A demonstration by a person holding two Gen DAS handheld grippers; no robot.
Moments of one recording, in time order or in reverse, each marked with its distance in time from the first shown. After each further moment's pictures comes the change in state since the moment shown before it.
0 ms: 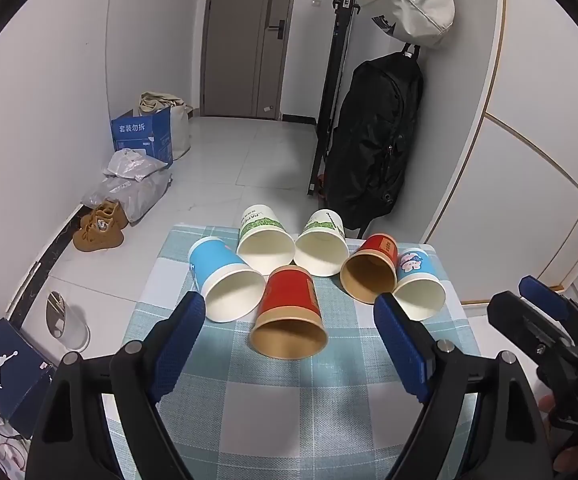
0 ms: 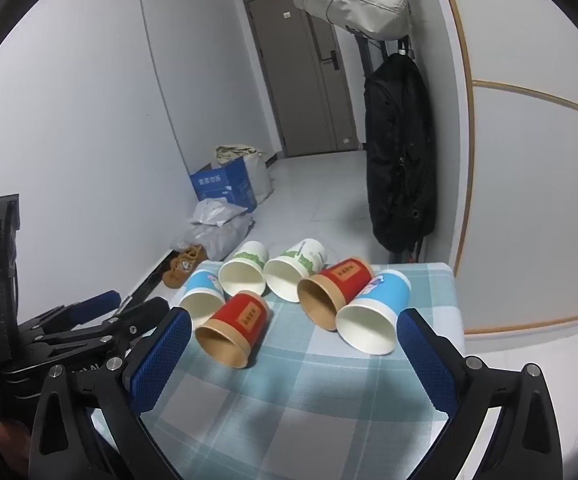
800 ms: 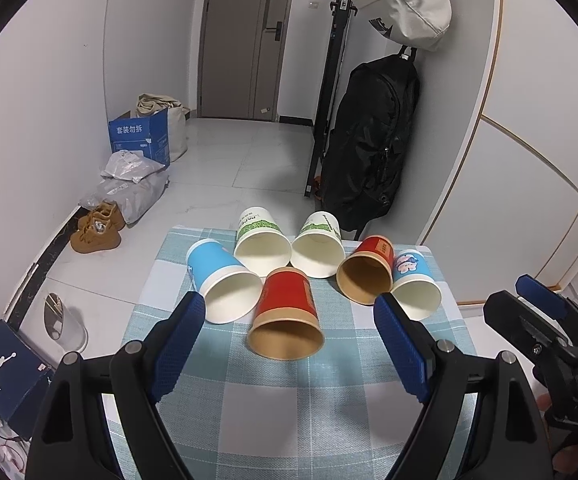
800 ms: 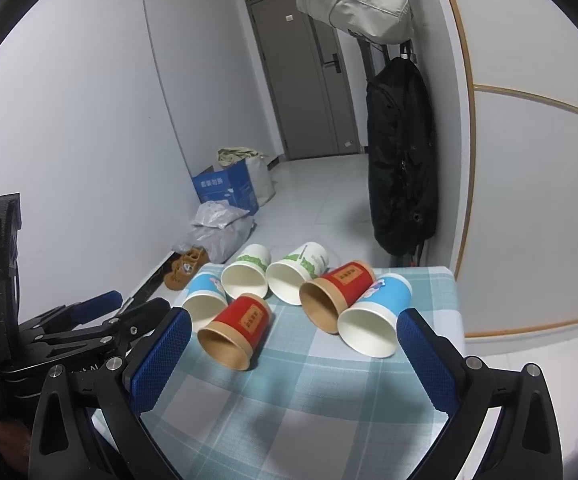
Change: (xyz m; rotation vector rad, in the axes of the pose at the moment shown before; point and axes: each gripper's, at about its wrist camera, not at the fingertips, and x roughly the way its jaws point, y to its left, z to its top) left arm -0.004 0.002 0.001 -0.010 -0.021 -0.026; right arm 0.000 0.002 0.000 -0.009 -0.011 0.001
